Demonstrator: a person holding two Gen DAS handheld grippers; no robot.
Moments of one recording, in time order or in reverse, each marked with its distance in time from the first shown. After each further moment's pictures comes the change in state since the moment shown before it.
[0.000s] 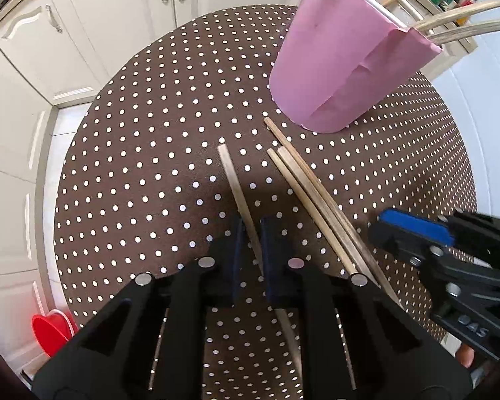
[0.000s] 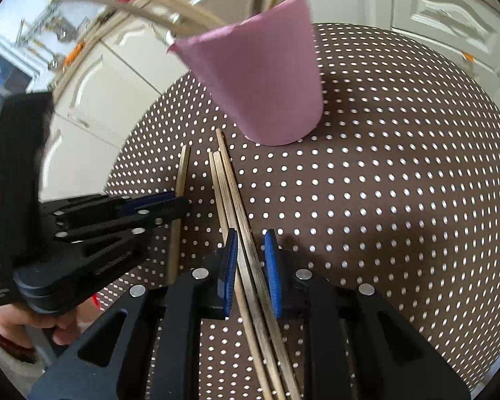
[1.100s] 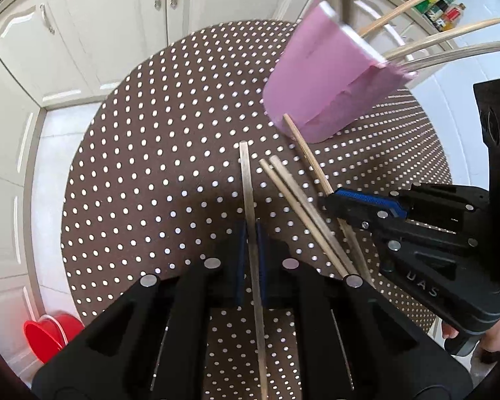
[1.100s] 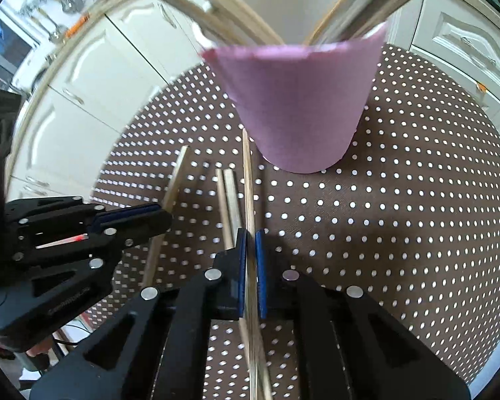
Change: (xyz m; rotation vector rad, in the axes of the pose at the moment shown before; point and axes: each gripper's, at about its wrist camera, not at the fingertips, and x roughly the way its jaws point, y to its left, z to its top) left arm -0.033 0.033 0.000 0.003 -0.029 -0.075; right arm 0.025 0.027 0.035 -0.081 0.026 -0.038
